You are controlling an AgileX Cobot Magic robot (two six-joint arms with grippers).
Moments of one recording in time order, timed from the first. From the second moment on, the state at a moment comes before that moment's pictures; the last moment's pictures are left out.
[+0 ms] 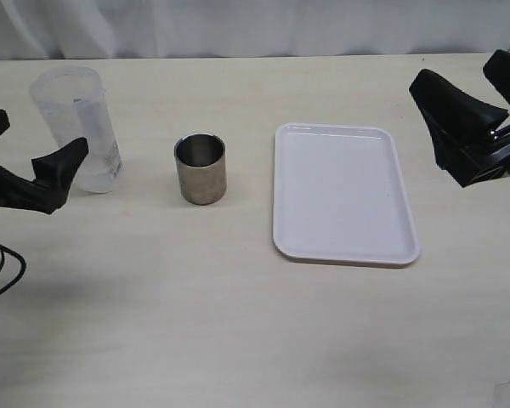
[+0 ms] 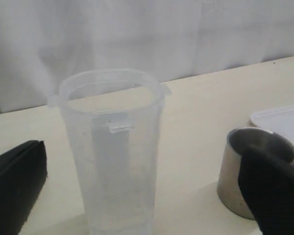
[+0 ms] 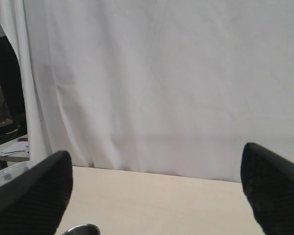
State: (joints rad) left arm 0.01 1.64 -0.23 0.44 -1.17 -0.09; right arm 0.06 1.14 -0.21 -0.46 -1.05 0.44
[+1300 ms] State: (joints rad) left arm 0.01 2.08 -0.66 0.54 -1.20 -0.09; right arm 0.06 1.23 -0.25 -0.52 -1.07 0.43
